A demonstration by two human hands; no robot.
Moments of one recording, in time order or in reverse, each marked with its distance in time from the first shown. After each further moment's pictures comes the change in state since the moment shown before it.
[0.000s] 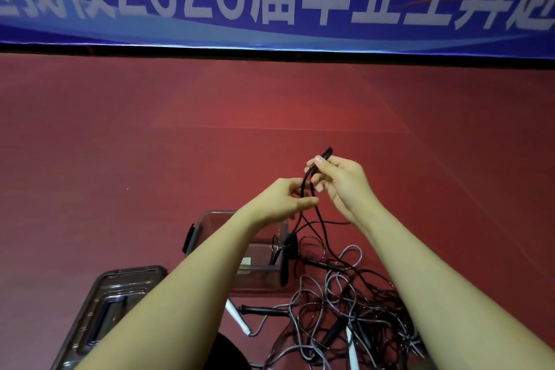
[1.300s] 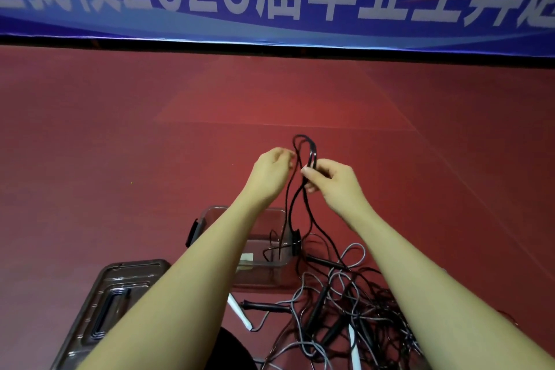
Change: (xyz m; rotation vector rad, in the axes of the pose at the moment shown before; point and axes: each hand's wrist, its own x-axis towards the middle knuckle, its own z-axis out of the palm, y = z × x) left_hand 0.008 0.011 -0.019 -0.158 0.455 -0.018; right_hand 0.002 0.019 0.006 -0.510 -0.023 -0.158
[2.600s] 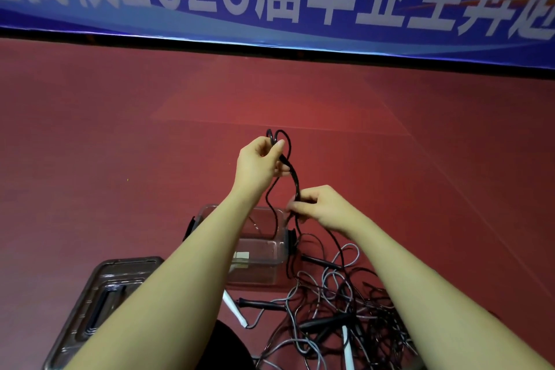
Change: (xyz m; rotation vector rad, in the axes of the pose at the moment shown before) left_hand 0.001 -0.006 -0.012 -0.319 0.141 0.067; right_hand -0.020 0.005 0.002 -0.190 -0.400 0.163
